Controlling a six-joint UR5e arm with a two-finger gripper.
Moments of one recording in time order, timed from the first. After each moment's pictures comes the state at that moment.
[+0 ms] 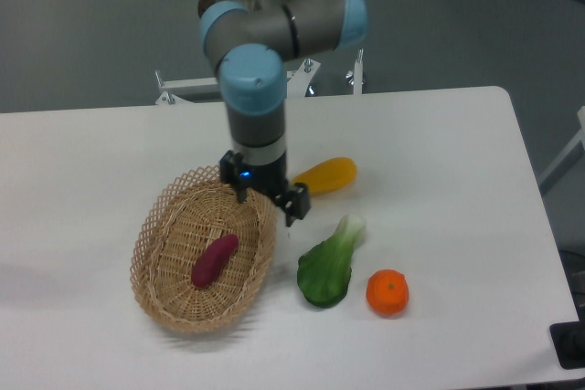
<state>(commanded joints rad) 2.19 -1.87 -1.84 -0.85 1.55 0.68</state>
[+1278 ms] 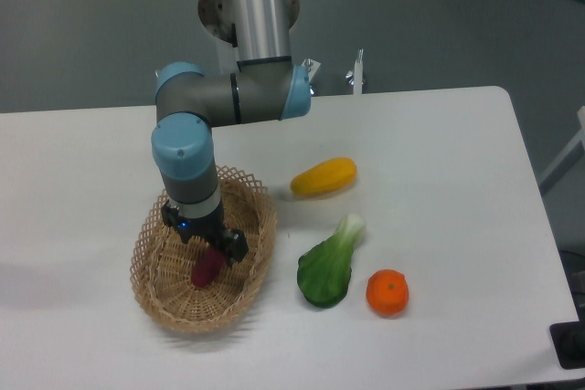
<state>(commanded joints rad) 2.12 -2.02 -1.82 -0.74 1.56 0.65</state>
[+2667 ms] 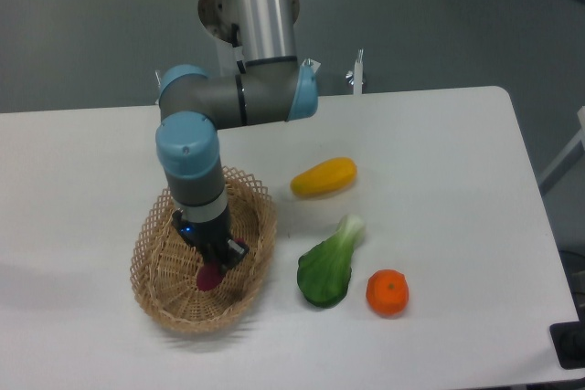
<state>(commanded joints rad) 2.19 -1.94 -1.74 -0.75 1.56 0.81</state>
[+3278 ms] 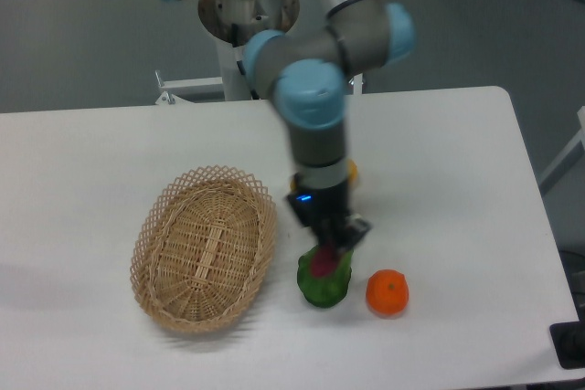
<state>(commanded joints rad) 2.60 -1.86 -1.64 -0.94 1.50 1.38</state>
